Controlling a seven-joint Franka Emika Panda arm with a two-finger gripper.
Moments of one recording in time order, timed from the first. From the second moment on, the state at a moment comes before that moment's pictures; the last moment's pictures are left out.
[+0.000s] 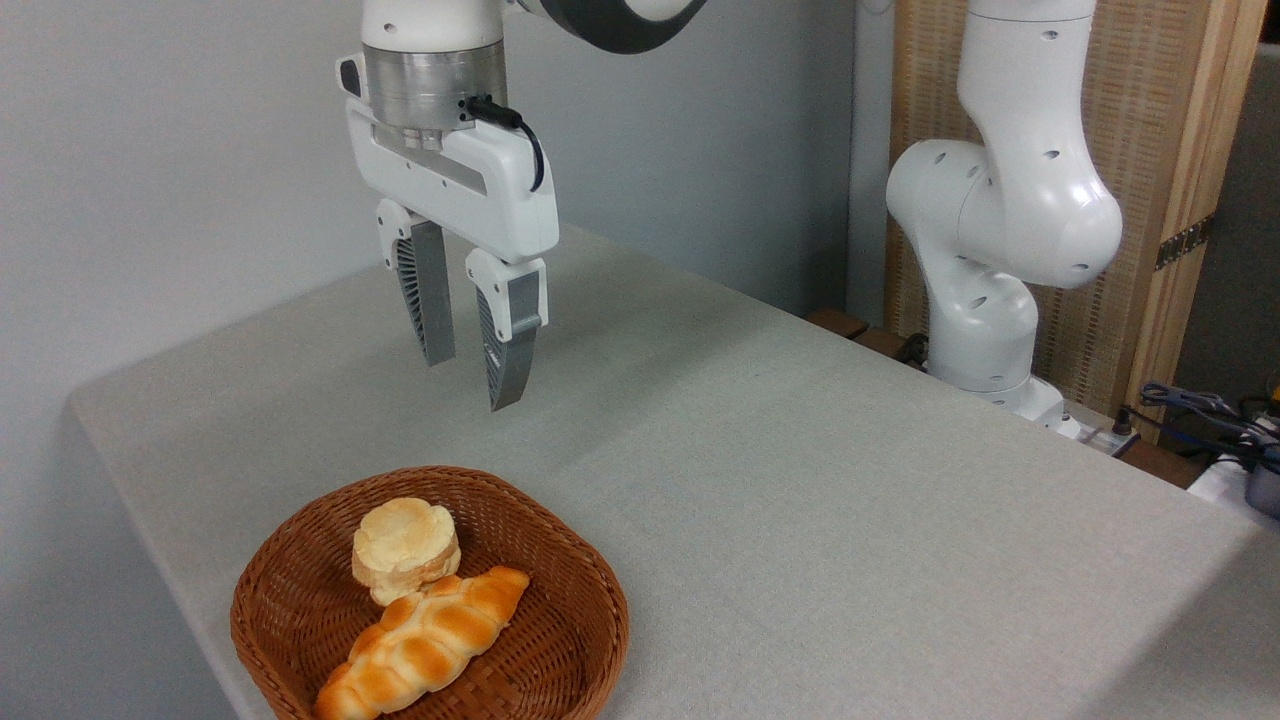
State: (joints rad) arm -0.11 -0.08 -0.03 -1.83 -0.05 1.88 0.59
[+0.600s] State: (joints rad) arm -0.10 -0.08 -0.03 -1.83 -0.05 1.88 0.59
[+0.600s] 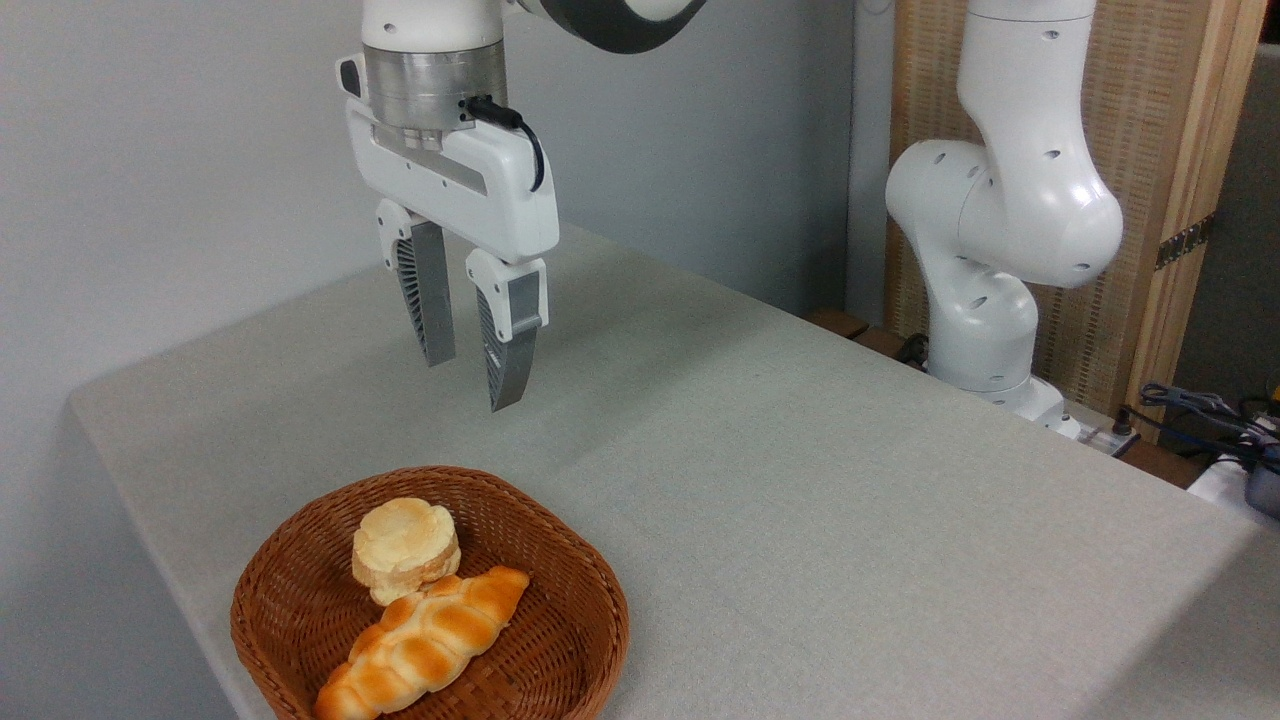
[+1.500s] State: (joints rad) arm -0.10 0.06 -0.03 -1.87 -0.05 2.17 0.59
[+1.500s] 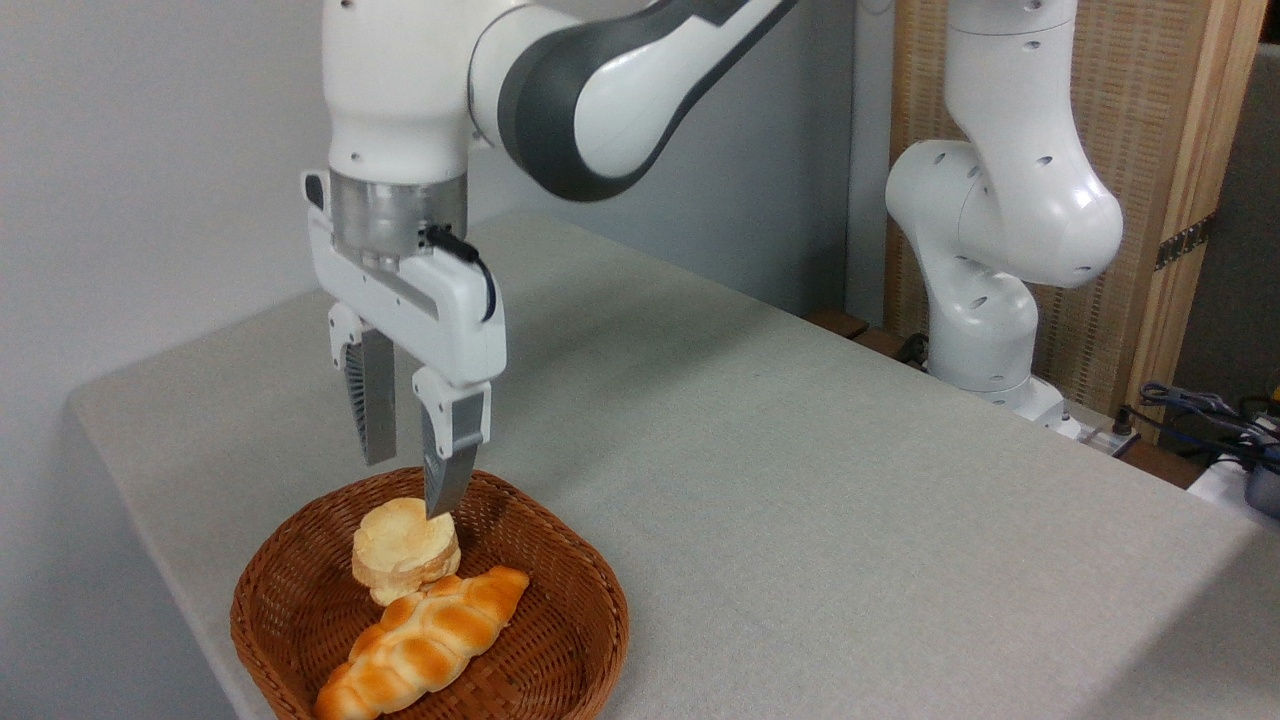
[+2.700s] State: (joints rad) arm -0.10 0.19 -0.07 -1.87 -0.05 2.24 0.59
